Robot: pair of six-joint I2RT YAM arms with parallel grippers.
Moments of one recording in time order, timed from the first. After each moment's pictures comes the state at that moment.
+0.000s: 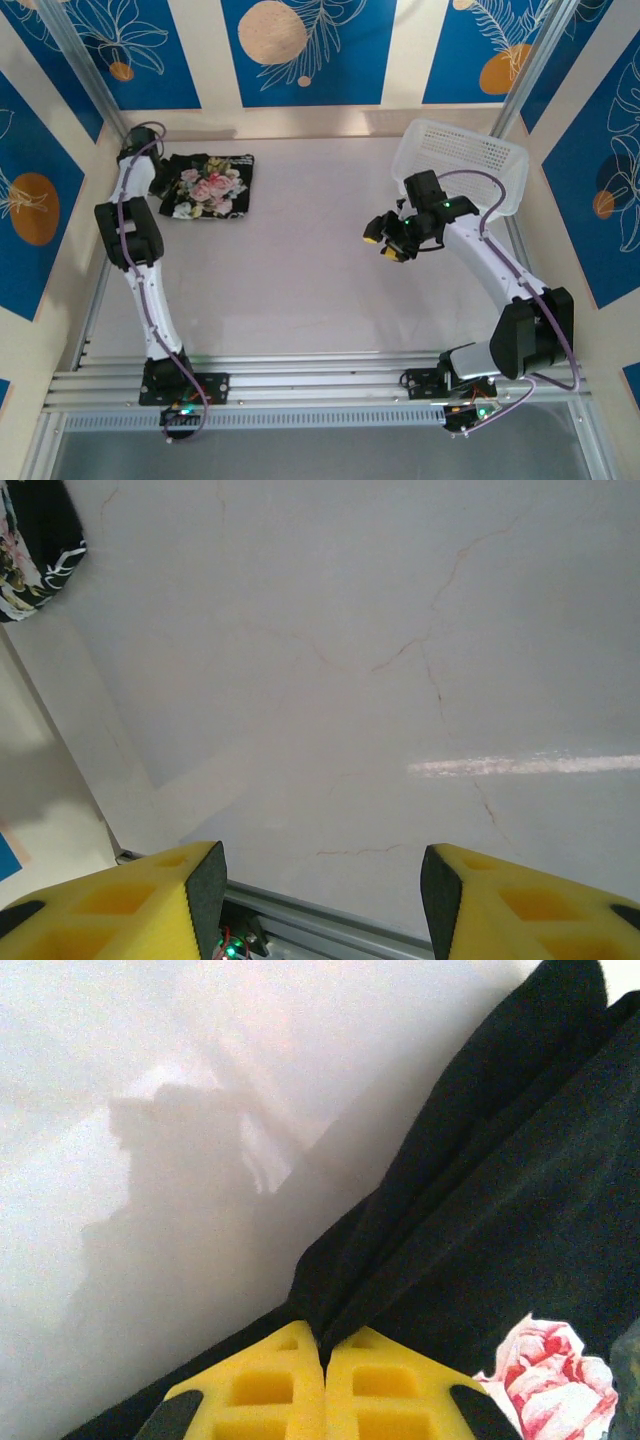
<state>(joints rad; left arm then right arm) 0.22 2.47 2.21 -0.83 0.07 -0.74 0.29 1.39 1.16 -0.92 -0.47 0.79</state>
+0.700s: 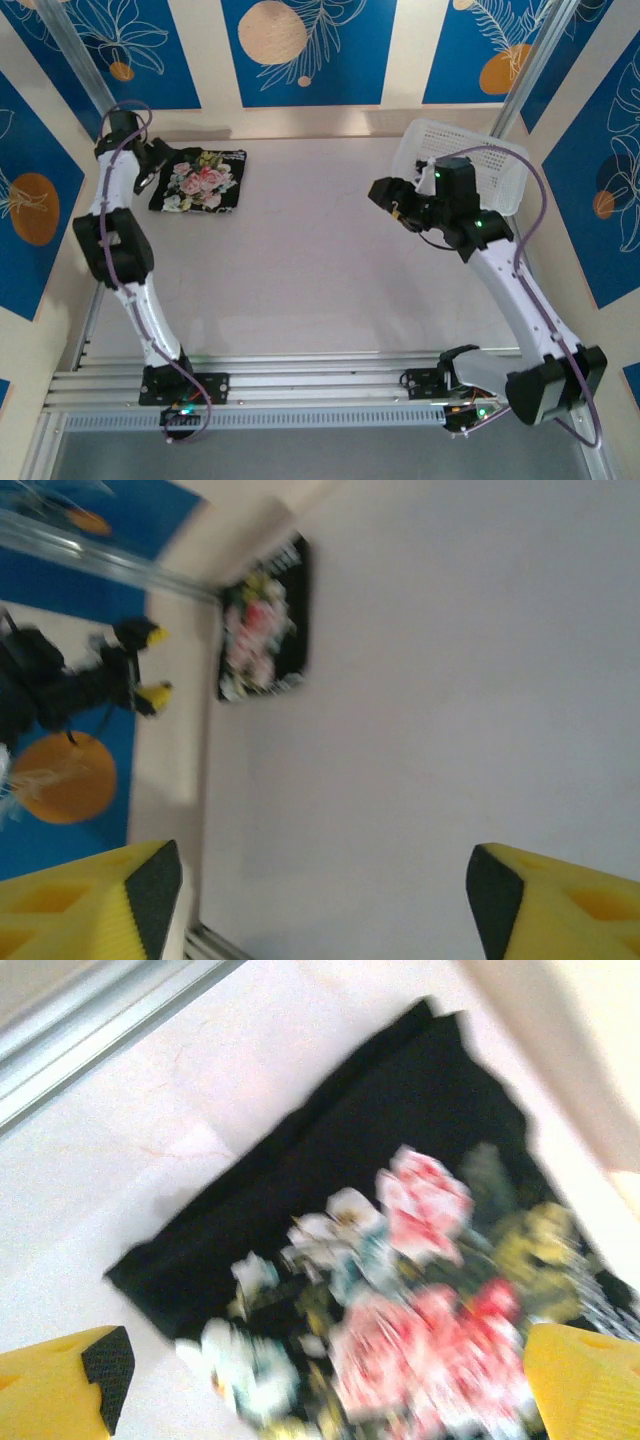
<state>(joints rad) 0.22 2.06 1.94 -0.79 0.01 -0.66 0.27 1.13 1.15 -0.56 -0.44 0.80</state>
